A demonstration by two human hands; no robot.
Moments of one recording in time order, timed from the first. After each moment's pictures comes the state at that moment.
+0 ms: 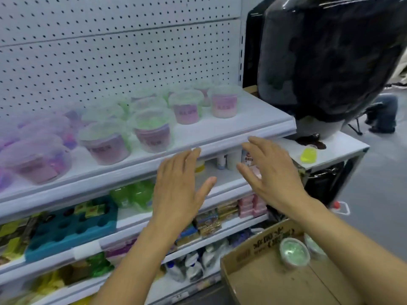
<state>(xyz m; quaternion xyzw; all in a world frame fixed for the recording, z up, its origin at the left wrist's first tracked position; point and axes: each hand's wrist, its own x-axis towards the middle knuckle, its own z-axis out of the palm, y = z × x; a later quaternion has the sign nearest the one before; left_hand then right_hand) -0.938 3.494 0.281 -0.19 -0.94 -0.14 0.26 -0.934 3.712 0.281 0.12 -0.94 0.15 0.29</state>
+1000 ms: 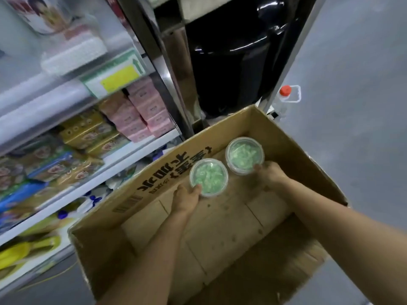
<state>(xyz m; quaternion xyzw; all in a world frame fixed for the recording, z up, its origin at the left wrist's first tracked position) -0.975 3.830 -0.208 0.21 -0.84 -0.37 -0.34 -0.956 4.067 -0.195 -0.39 -0.76 0.47 -0.22</state>
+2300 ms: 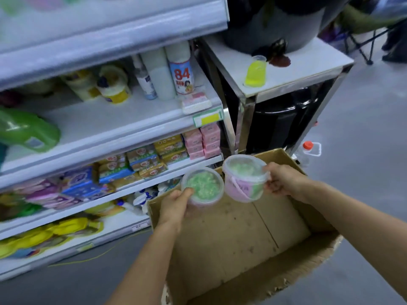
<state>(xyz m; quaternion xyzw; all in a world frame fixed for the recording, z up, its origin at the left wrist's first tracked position) -0.917 3.716 -0.004 0.32 -0.70 -0.61 -0.17 -0.940 3.994 0.034 -0.25 -0.74 0.57 -0.26</state>
